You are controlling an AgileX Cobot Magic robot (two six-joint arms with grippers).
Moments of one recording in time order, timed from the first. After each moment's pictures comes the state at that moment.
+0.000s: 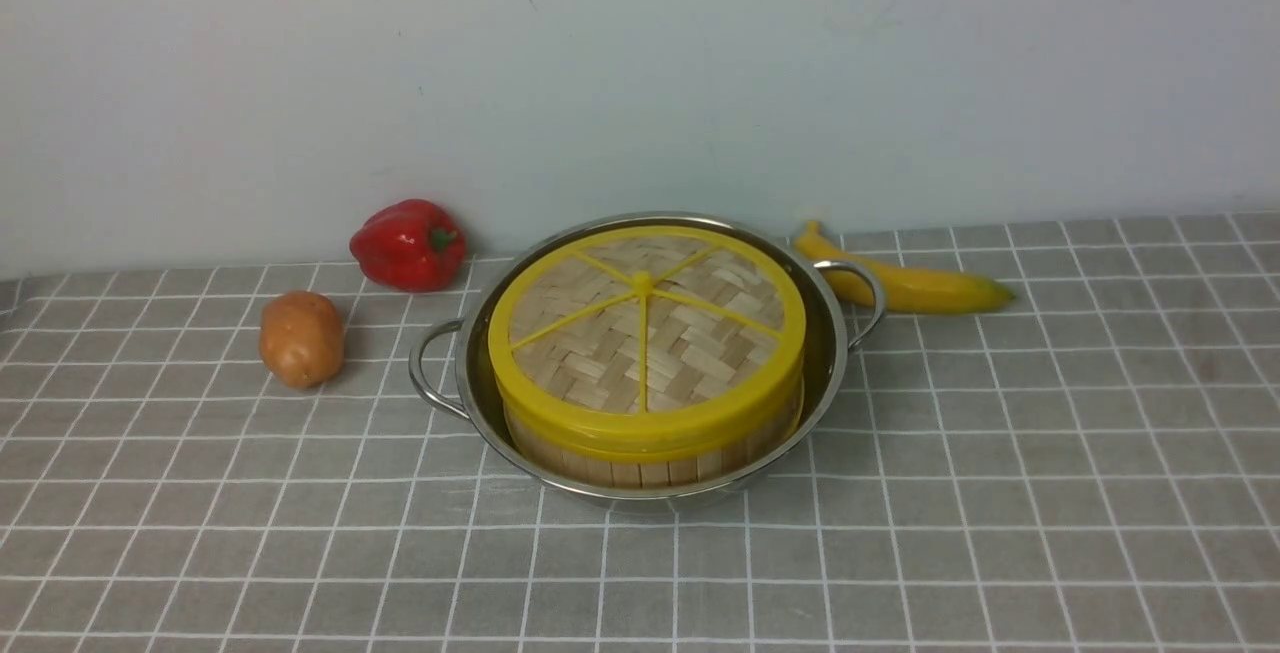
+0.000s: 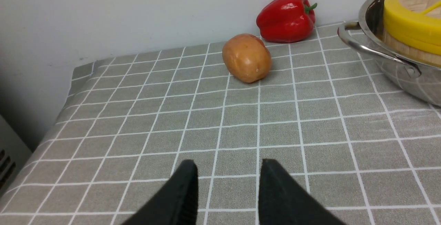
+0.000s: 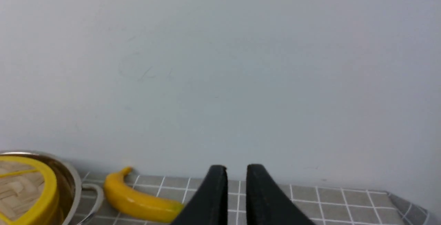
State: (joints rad) right arm 0.00 0.52 -0.41 -0.01 0.13 0.07; left arm 0.10 0.00 0.01 0.04 0.34 0.13
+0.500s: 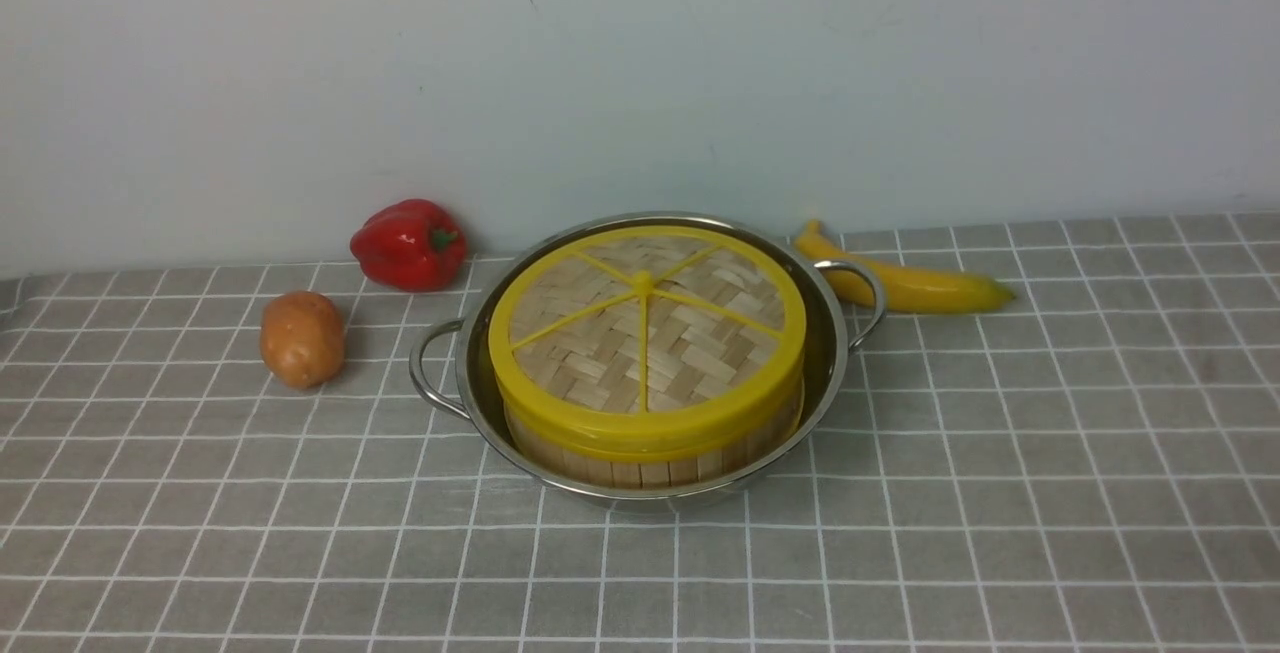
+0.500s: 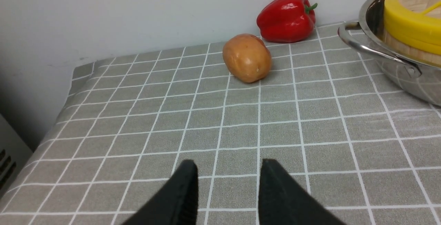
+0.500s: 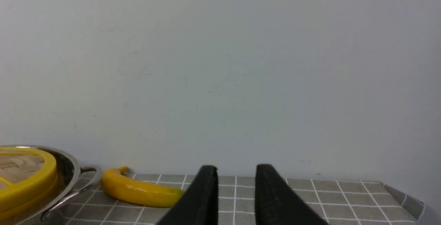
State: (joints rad) right arm -0.02 0.08 0.01 -0.01 0.00 0.08; left arm 0.10 0.00 0.01 0.04 0.34 0.13
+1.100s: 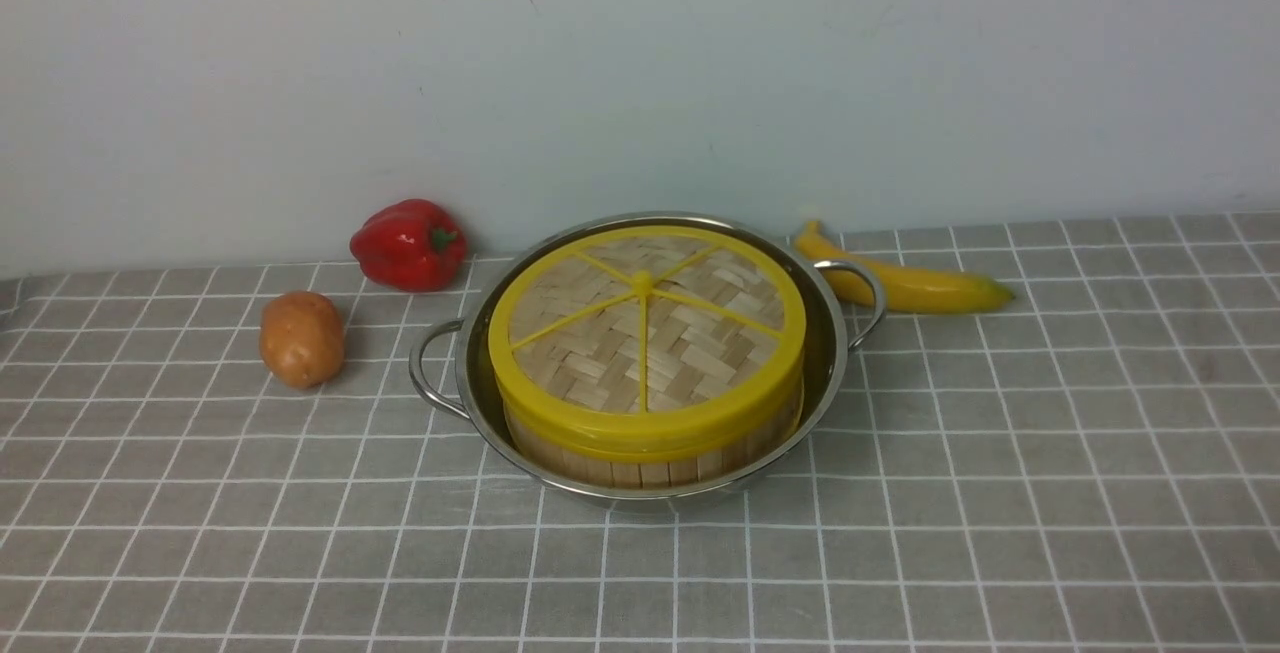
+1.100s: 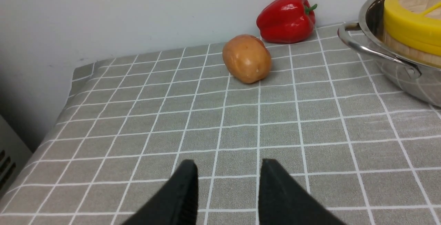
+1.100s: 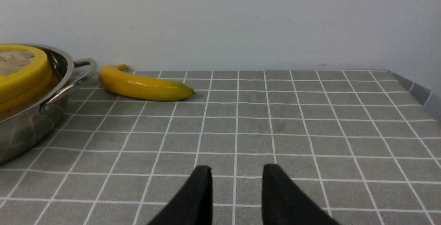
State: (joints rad) right arm -0.02 0.05 0.01 0.00 0.30 0.12; left arm 0.10 0.00 0.01 0.04 0.34 0.13
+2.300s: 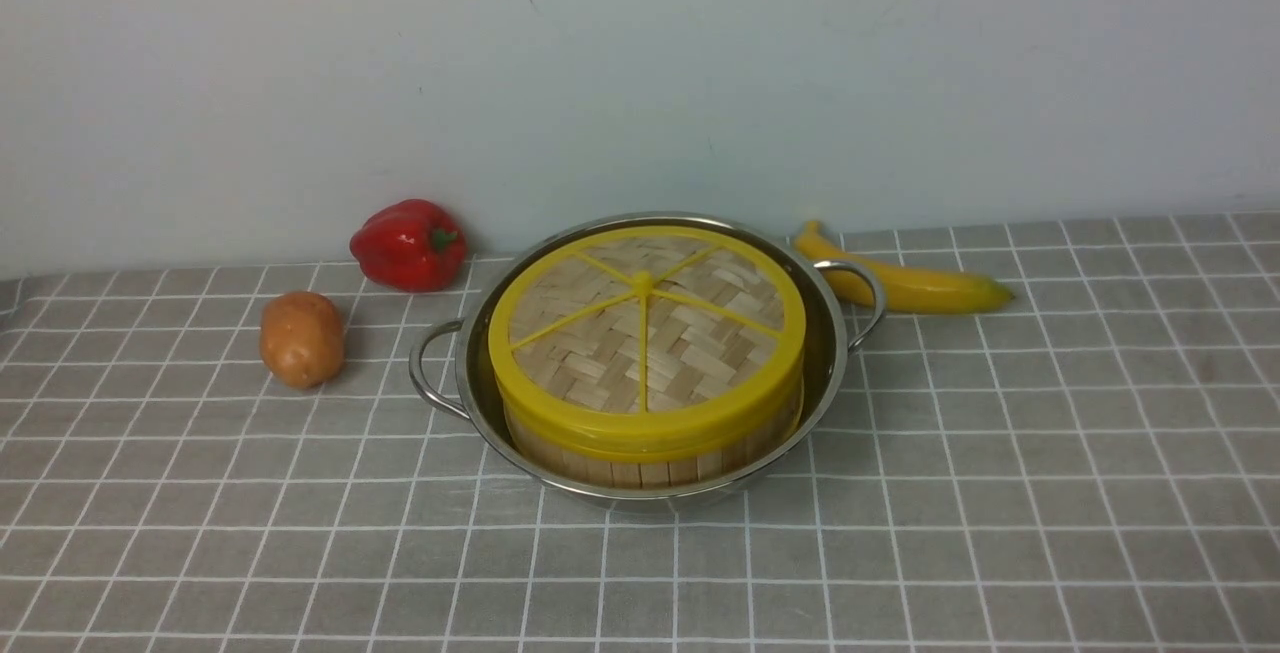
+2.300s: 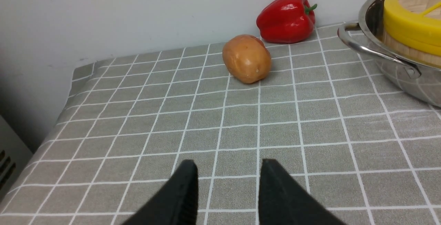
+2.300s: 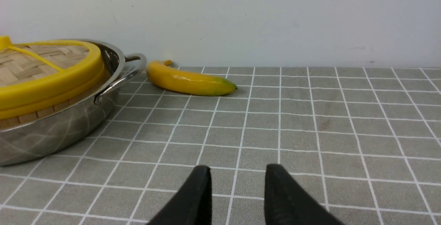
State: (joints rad) right arm 0.08 0.01 0.01 0.04 0.34 0.12; left arm 0.10 0.00 0.01 0.04 0.34 0.13
